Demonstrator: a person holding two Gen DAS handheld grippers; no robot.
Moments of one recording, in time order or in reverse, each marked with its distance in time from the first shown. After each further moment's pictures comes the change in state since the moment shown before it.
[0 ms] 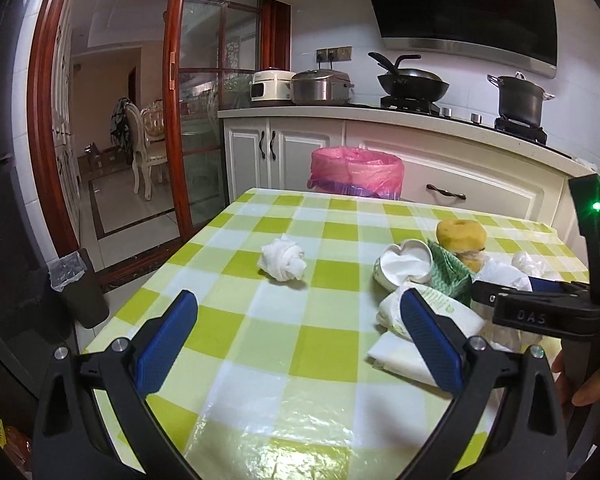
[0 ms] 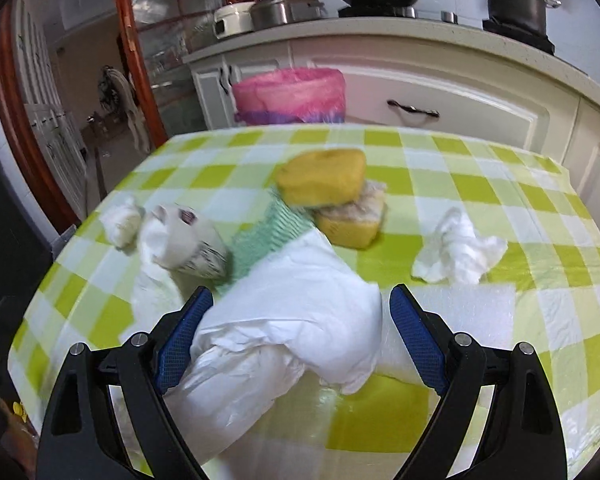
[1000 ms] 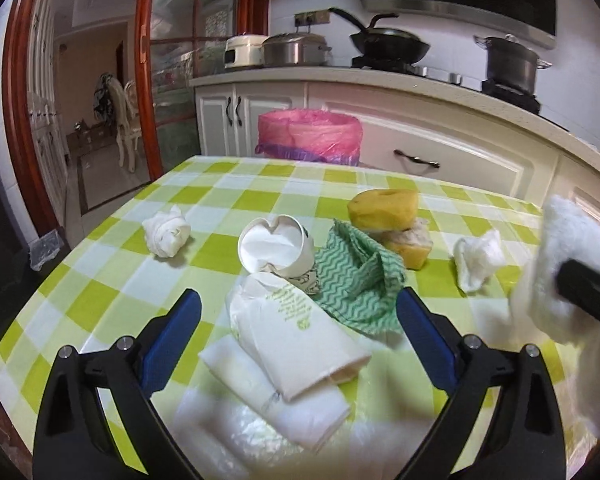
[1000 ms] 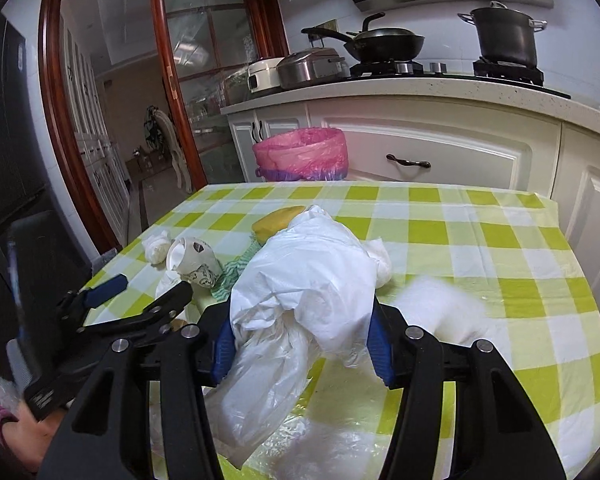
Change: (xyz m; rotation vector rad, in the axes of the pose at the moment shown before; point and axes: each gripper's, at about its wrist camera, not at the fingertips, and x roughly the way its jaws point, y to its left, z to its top) left arm 0.057 -0.121 0.002 -0.012 0.140 -0.009; right arm -0.090 -0.091 -0.012 -0.037 -0.201 0.178
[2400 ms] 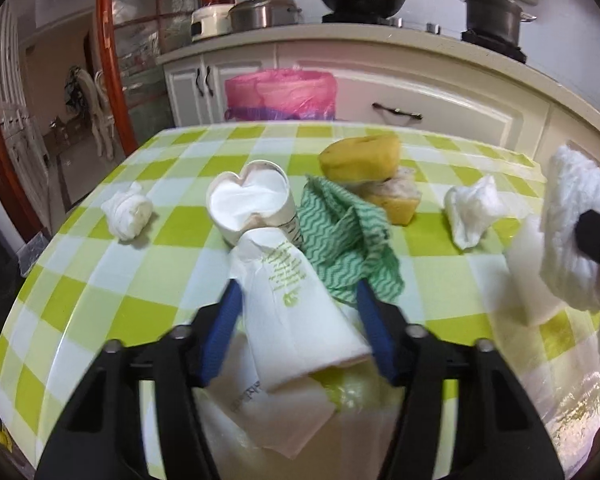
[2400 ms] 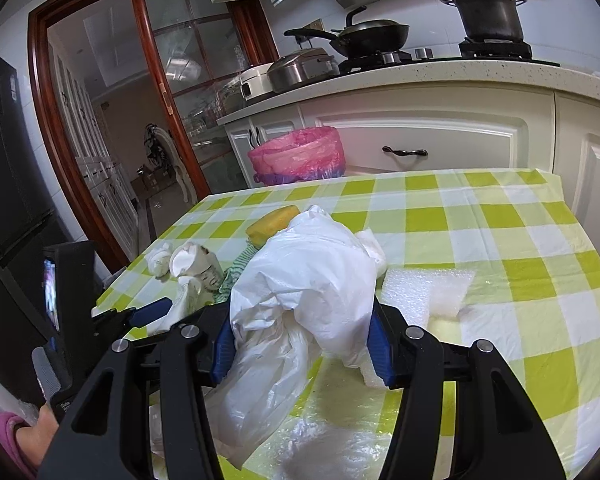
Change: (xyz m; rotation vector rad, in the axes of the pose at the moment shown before) left arm 0.021 -0.015 -0.011 0.108 0.111 -0.063; right arm 0.004 -0.020 -0.007 0.086 -0.008 0.040
